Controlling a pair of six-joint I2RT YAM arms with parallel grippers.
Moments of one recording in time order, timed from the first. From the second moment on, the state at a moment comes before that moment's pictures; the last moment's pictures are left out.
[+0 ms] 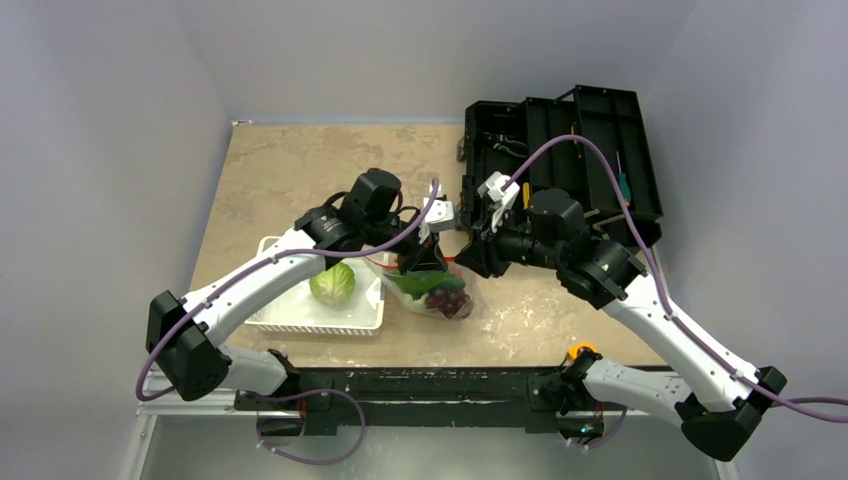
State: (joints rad) left arm -0.75 1.37 1.23 -0.50 0.72 0.26; right arm 0.72 0.99 1.12 -0.59 -0.30 0.14
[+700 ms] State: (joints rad) left arm -0.75 1.35 1.23 -0.50 0.73 0.24; right arm 0.72 1.04 1.10 -0.49 -0.36 0.15
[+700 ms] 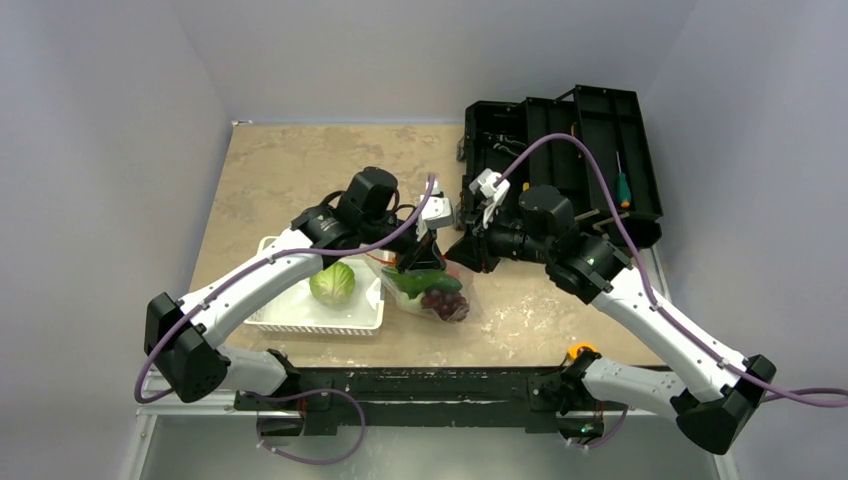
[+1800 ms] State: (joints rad) left arm -0.74 1.34 1.23 -0.49 0.76 0.23; right arm 0.72 0.83 0.97 -0.42 -0.29 0.24
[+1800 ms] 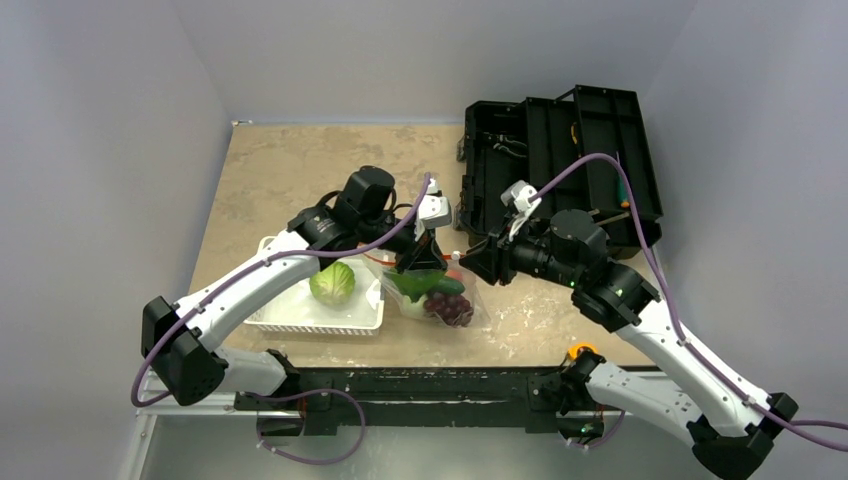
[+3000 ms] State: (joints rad) left arm -0.74 1.33 1.26 -0.47 0.80 0.16; right arm 0.72 0.82 0.86 -0.32 -0.35 0.23
